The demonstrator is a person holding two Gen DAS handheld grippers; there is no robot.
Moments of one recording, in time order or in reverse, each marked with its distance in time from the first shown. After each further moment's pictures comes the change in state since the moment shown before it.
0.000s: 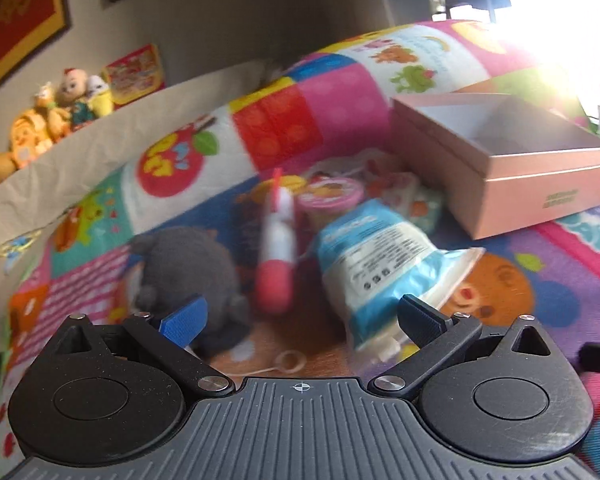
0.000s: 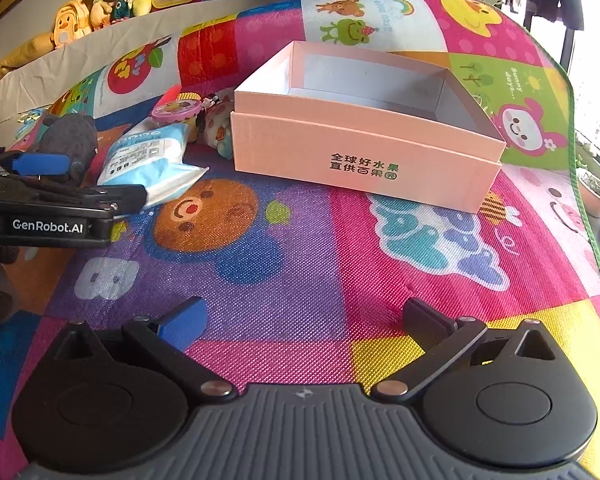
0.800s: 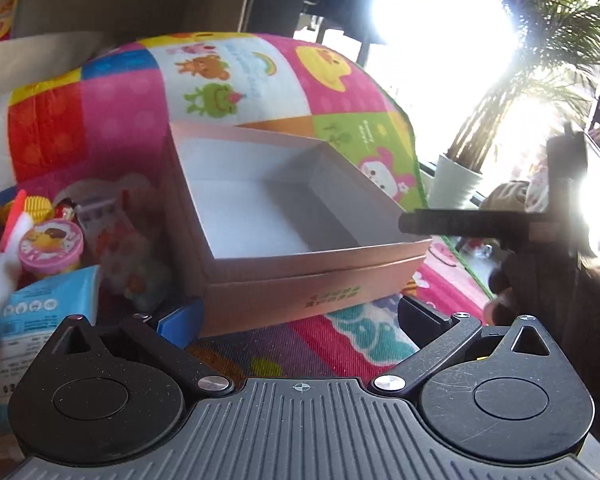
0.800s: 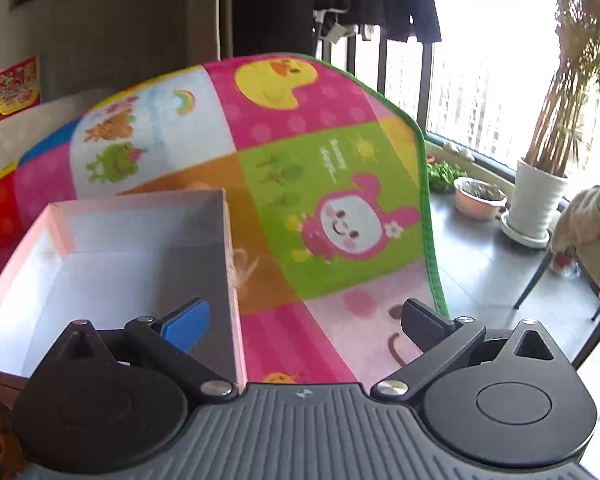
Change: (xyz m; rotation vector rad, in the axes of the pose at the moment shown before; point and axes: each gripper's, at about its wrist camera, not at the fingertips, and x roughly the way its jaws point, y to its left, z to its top) left arm 0.028 -0.096 0.064 -0.135 0.028 -0.645; right arm 0.040 -0.146 0.091 0.266 -0.151 -0.345
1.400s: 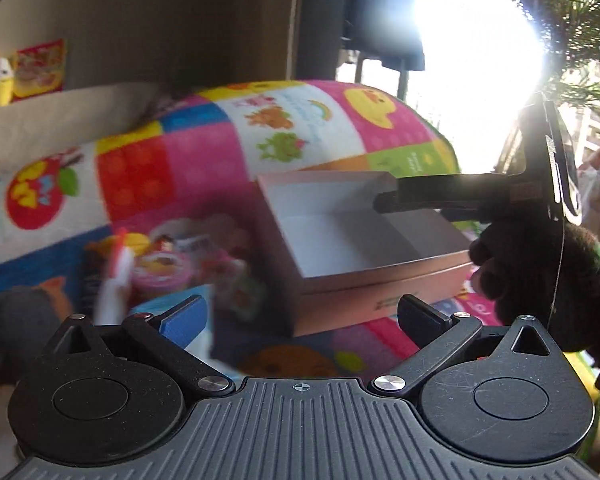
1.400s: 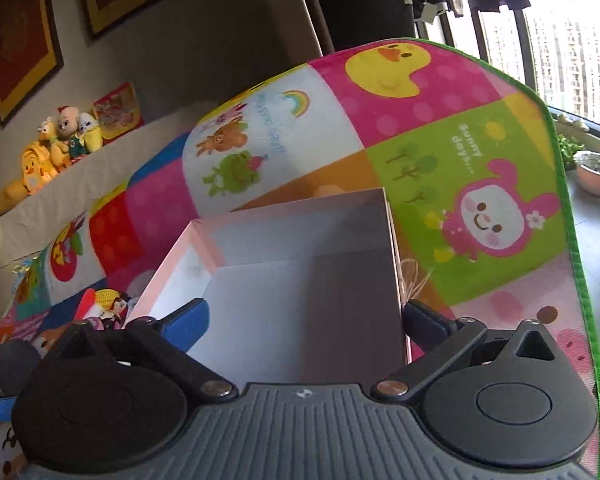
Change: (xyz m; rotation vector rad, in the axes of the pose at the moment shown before) left arm -0.076 0.022 -0.014 0.065 -0.127 0.222; right arm 0.010 0.043 0.023 0.026 -0.034 0.389
